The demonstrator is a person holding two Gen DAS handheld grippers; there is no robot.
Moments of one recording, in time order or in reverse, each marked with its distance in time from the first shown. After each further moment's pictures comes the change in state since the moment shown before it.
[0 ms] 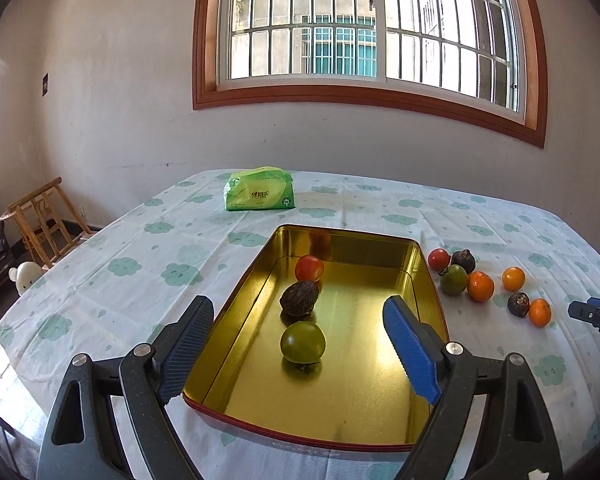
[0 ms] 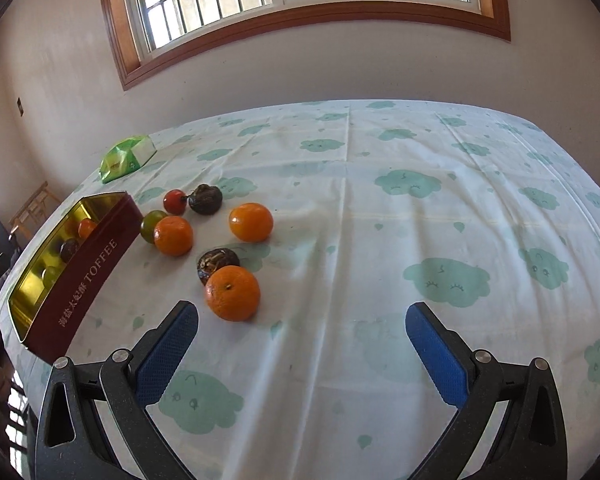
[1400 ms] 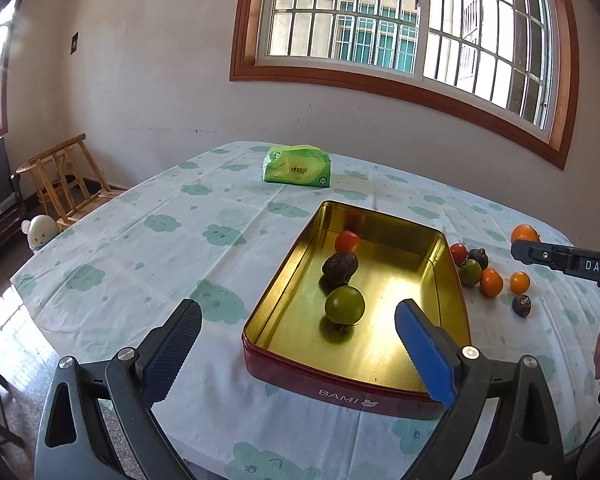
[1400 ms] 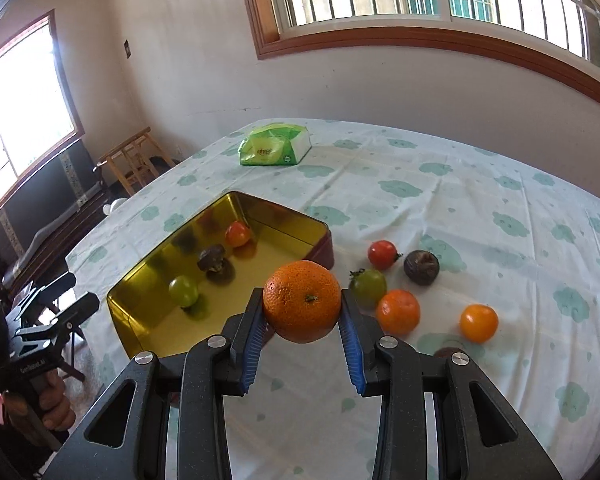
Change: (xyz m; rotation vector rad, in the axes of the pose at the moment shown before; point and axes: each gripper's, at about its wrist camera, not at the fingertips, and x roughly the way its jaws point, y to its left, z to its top) left arm -0.026 0.038 -0.009 -0.118 0.084 0.051; right arm -0.011 0.159 0.059 -0.285 0.047 0.323
